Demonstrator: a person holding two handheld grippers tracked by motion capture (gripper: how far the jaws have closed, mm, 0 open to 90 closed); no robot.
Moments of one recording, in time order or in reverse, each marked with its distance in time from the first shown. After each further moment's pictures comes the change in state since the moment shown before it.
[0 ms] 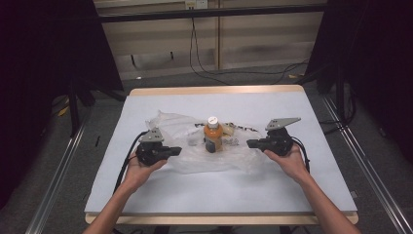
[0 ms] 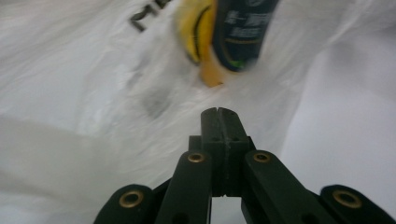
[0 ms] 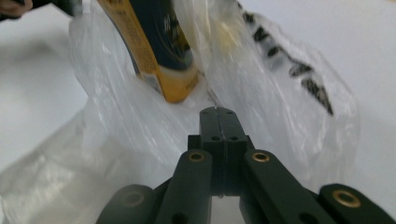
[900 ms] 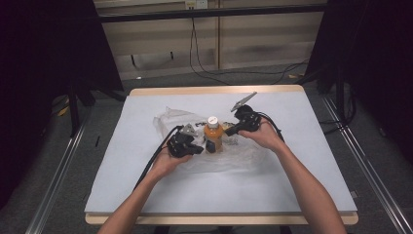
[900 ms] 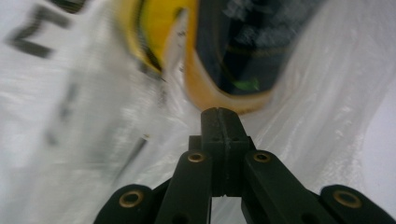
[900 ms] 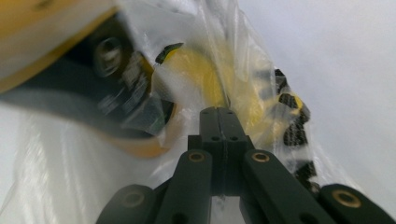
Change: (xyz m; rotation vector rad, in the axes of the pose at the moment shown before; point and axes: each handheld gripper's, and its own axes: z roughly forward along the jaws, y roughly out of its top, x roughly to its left) left arm 0.001 0.026 0.087 0.243 -0.029 0.043; right arm -0.028 0.070 0.093 0.294 0.113 -0.056
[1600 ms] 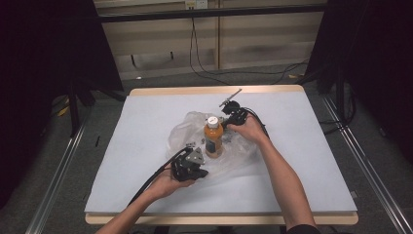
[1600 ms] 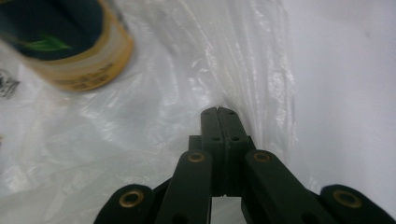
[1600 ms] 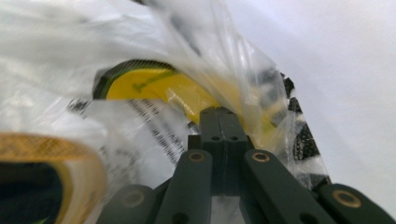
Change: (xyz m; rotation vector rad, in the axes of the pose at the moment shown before) left arm -0.064 -0.016 -0.008 0.066 -0.118 0.184; right arm -0.031 0.024 0.050 0.065 -0.086 0.088
